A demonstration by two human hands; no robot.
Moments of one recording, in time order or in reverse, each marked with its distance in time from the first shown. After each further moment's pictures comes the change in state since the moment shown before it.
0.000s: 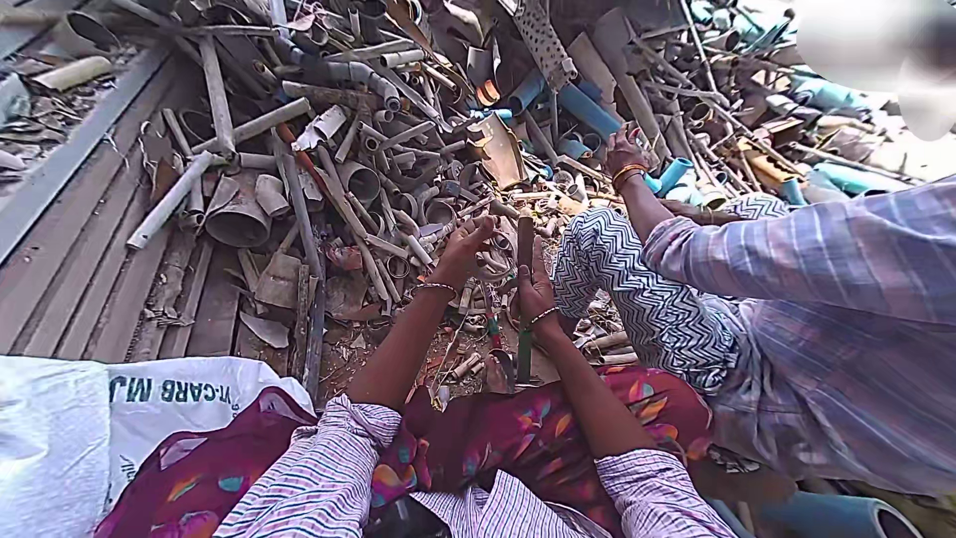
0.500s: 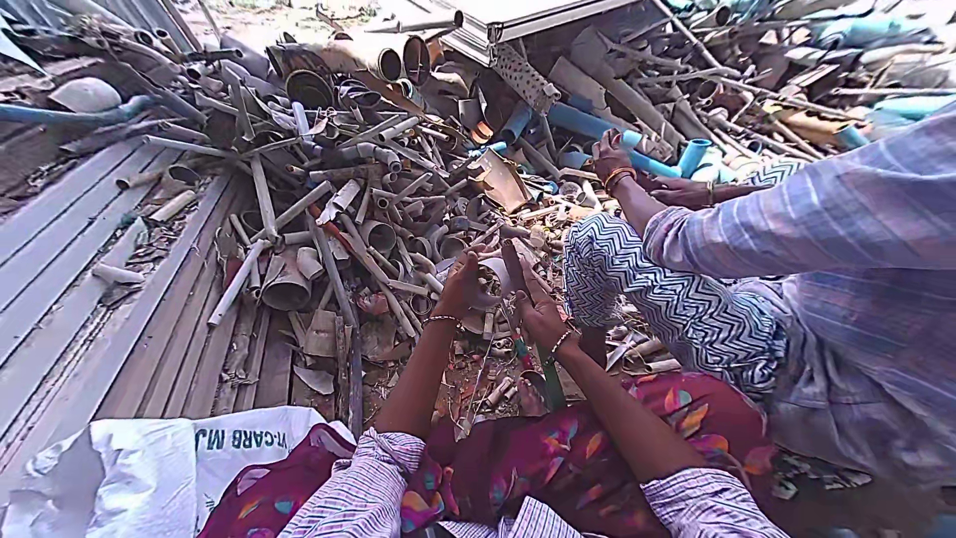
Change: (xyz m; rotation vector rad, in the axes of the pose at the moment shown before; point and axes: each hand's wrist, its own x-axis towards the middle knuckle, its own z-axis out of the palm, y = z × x) left_hand 0.002 -0.015 -0.004 0.055 -0.031 0.096; right_hand -0.008 -0.007 -0.014 0.047 -0.139 -0.001
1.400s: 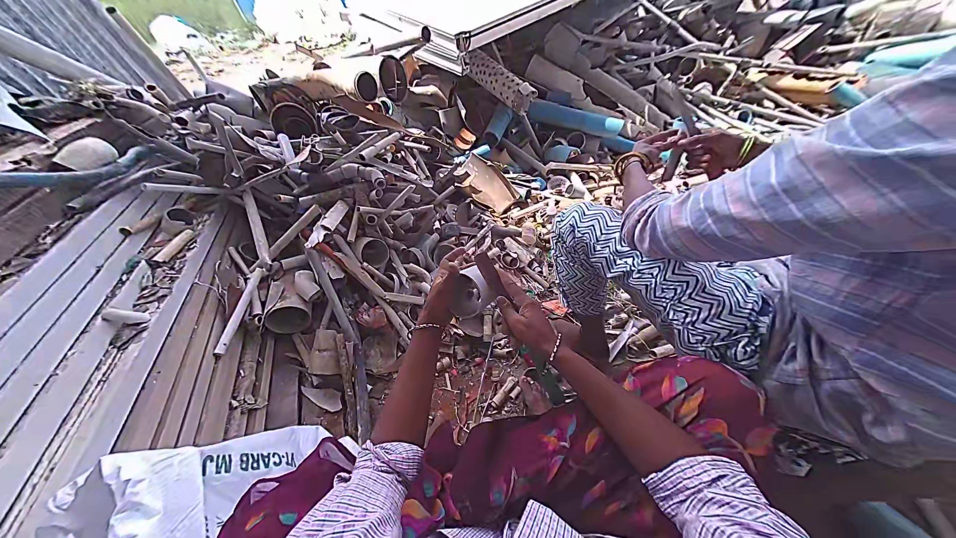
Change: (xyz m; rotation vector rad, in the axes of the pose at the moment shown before) left_hand -0.005 -0.003 -0.008 0.182 -0.064 0.034; right_hand -0.008 0.004 -0.005 0.051 -0.065 -0.016
